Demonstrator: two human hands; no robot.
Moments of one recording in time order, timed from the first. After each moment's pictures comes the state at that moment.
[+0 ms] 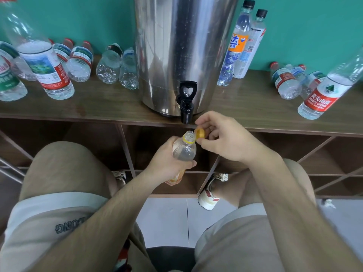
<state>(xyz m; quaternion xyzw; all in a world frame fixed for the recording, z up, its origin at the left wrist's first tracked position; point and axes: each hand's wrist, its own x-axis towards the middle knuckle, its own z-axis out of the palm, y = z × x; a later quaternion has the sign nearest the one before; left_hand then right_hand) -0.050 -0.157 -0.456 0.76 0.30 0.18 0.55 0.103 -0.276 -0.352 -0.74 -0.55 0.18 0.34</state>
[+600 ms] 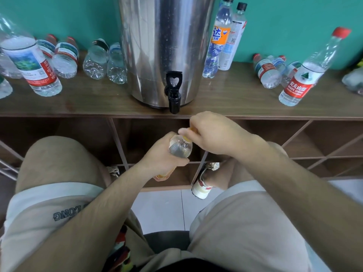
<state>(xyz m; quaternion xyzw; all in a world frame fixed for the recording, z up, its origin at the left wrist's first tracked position) -0.060 -0.172 -0.446 0.81 0.25 0.12 0.52 0.073 -0.288 -0.330 -0.80 -0.60 0.02 0.00</state>
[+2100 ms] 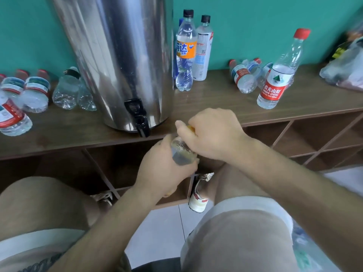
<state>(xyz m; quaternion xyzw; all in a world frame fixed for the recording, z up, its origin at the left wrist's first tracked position) -0.025 -0.230 -0.377 0.87 0.26 0.23 0.33 0.102 -0.315 -0.298 -0.83 -0.53 -0.14 0.07</state>
